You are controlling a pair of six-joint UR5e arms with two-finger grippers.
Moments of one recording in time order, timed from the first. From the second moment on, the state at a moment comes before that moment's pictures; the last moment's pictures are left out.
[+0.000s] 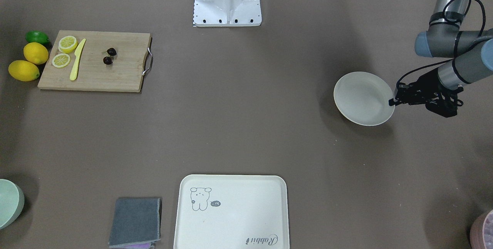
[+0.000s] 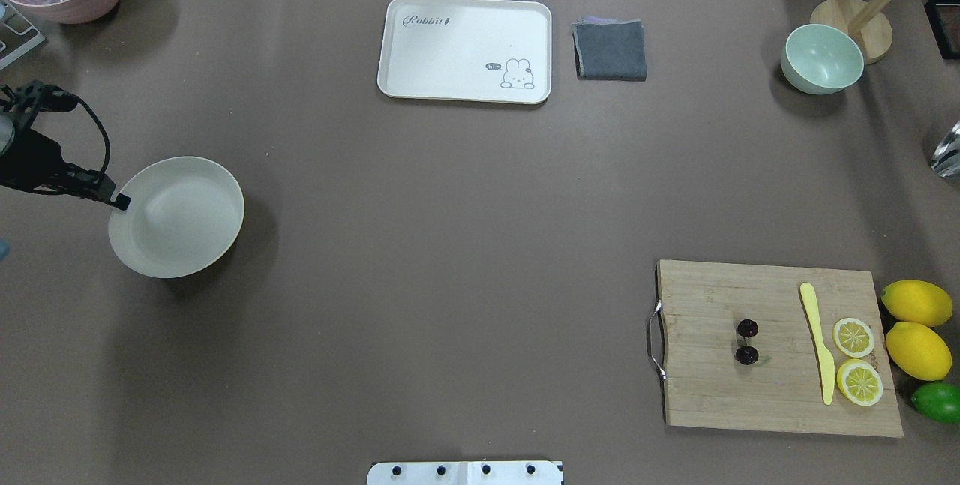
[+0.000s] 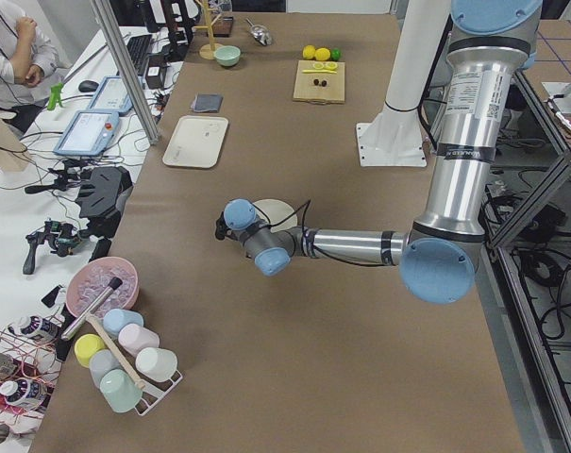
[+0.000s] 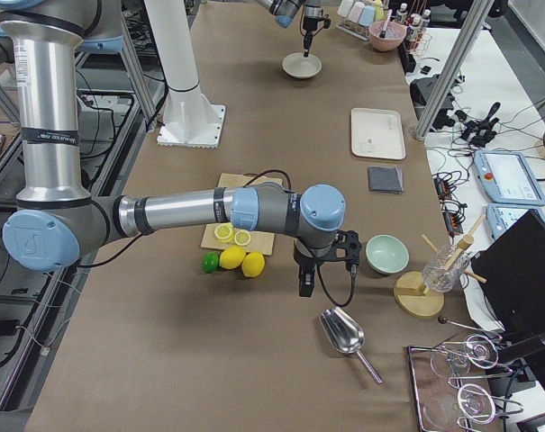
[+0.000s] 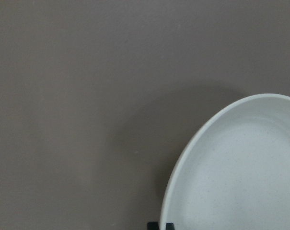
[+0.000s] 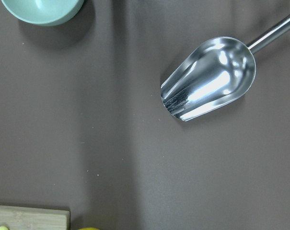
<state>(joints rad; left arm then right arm) -1.05 -1.70 -1.42 -2.35 -2.51 -0.68 1.60 -1.58 1.75 -1.80 2.39 -0.04</state>
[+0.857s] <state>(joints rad) -0.98 -1.99 -1.69 -1.89 -2.52 -0.95 1.60 -1.58 1.75 -1.80 2.41 -0.04</state>
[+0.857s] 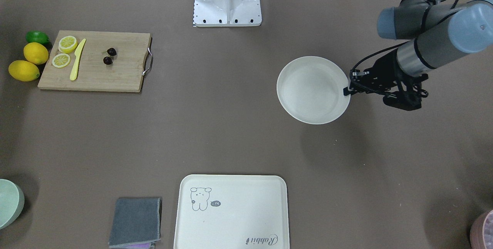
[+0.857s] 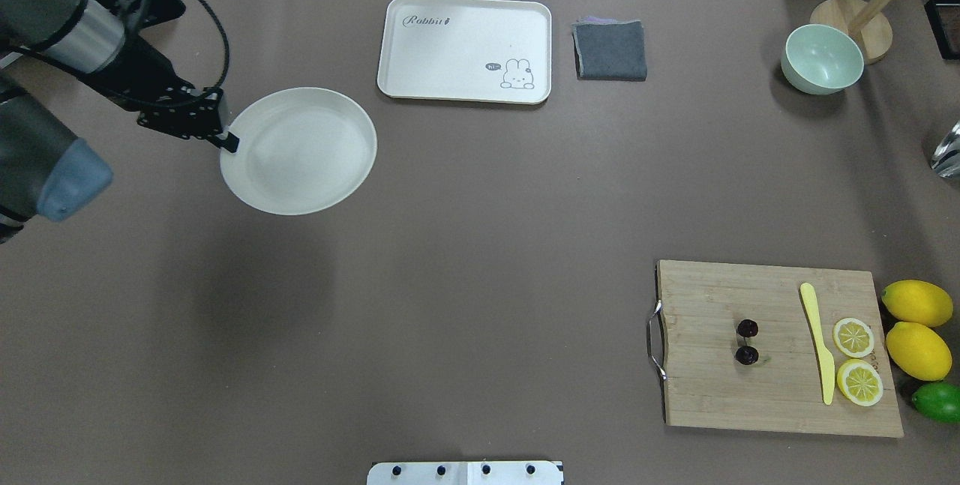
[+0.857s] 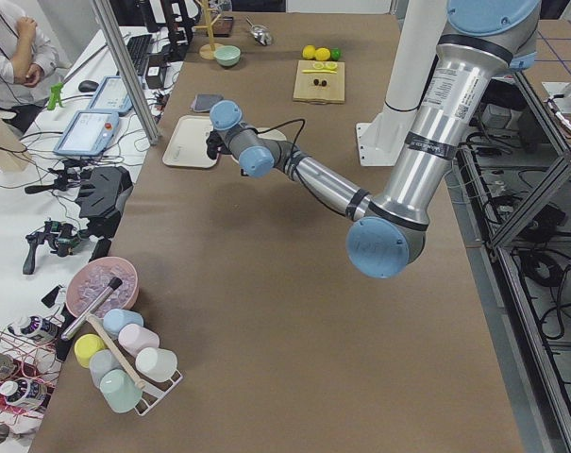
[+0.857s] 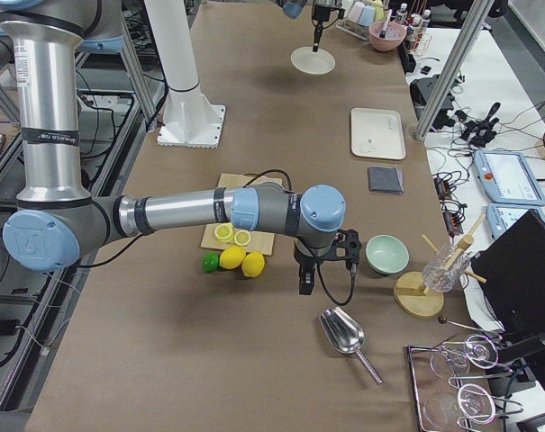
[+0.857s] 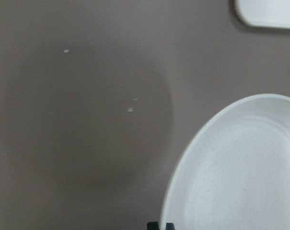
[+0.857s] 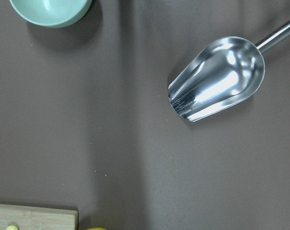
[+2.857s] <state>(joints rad) -0.62 -2.17 -1.41 -2.16 -2.09 -1.22 1.60 -1.58 1.75 -1.80 2.42 -0.03</state>
